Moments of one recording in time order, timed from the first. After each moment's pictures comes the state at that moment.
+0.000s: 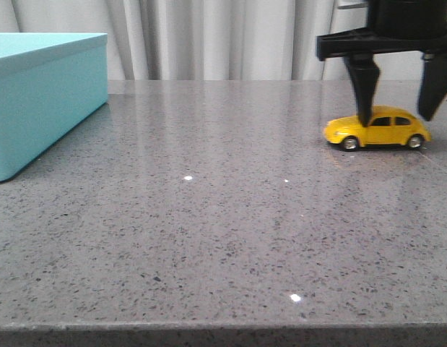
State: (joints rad) left arm 0.01 0.42 -0.42 -0.09 0.11 0.00; right arm 0.34 1.78 -1.52 -0.15 1.19 0.48
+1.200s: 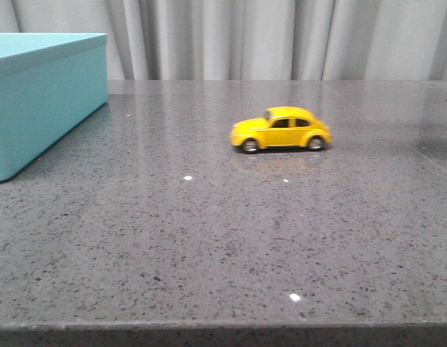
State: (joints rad) left arm 0.01 0.42 -0.42 -0.09 0.11 0.00; right arm 0.36 1.46 -1.52 -0.17 1.22 0.46
